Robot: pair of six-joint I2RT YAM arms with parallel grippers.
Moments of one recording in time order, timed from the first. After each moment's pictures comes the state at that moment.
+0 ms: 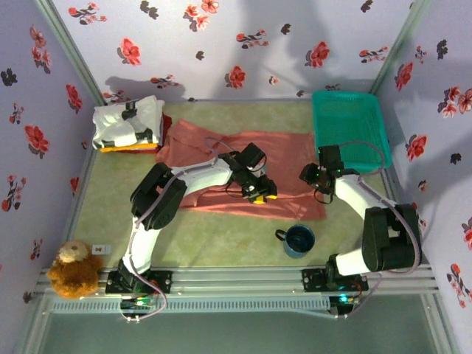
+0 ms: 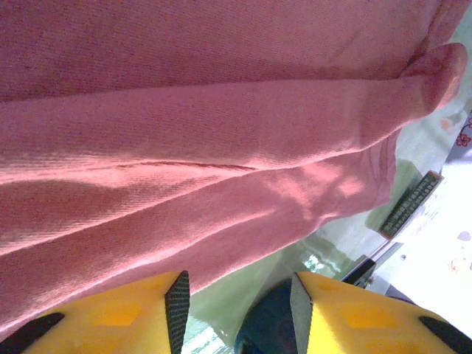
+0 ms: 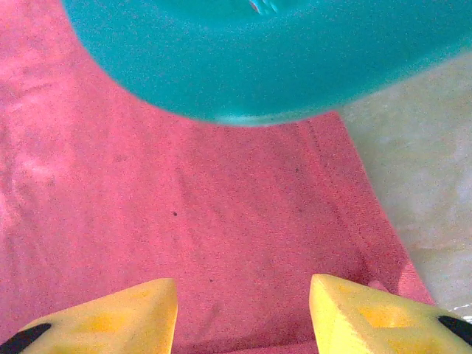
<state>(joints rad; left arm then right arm) -0.87 2.10 1.51 -0.49 0.55 -0.96 0.13 1.41 0.76 -0.35 -0.06 0.64</state>
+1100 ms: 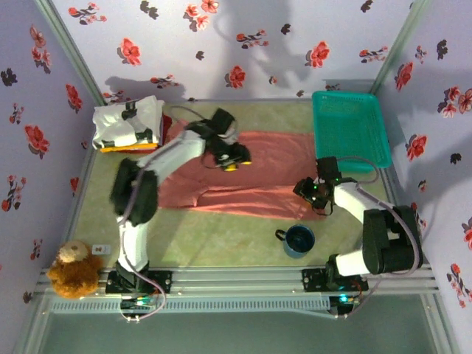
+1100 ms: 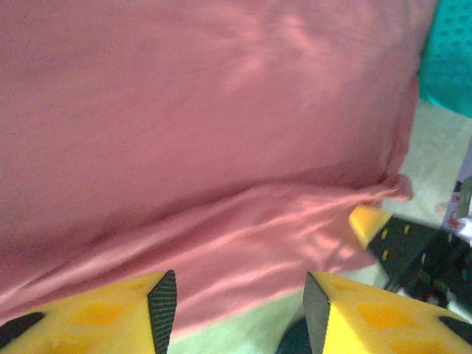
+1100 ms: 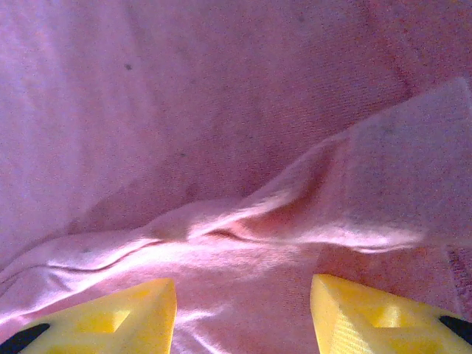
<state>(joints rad) -0.59 1.92 1.63 -0.83 0.40 -0.73 0.14 1.40 0.65 -0.39 -0.23 0.71</state>
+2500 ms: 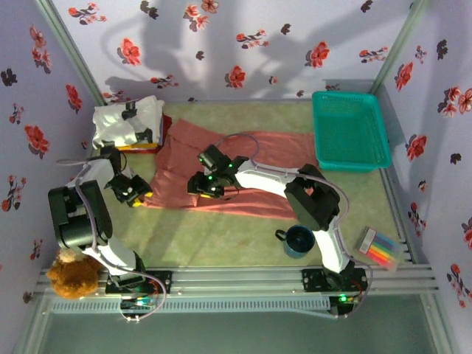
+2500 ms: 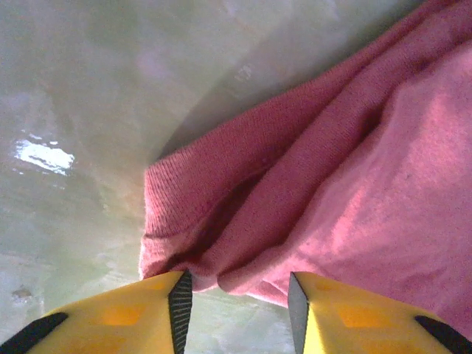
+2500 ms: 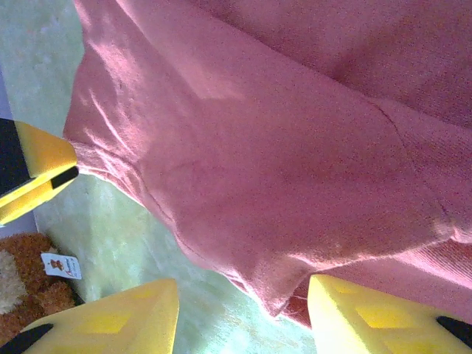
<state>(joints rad) 0.20 1.64 0.99 -0.88 0.30 -0.36 0.91 2.08 1.53 -0.41 -0.37 0.93</state>
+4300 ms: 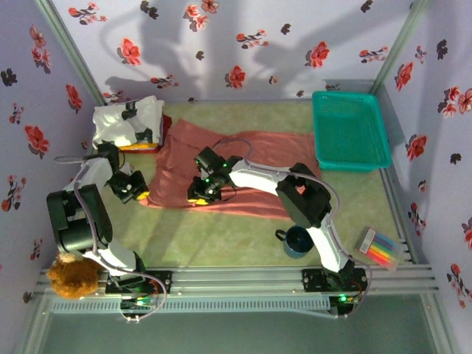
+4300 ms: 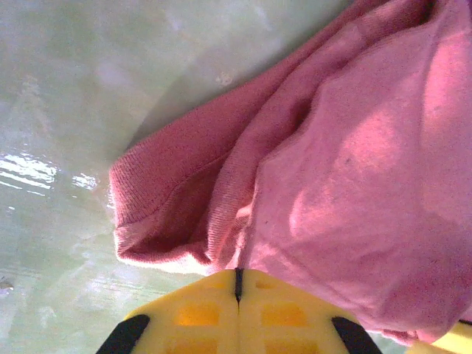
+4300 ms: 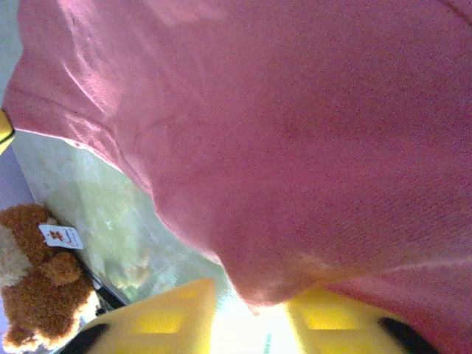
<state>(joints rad) 0.20 1.60 1.02 -0.91 0.35 -0.34 0.93 2.17 1.61 -0.50 -0.51 0.96</state>
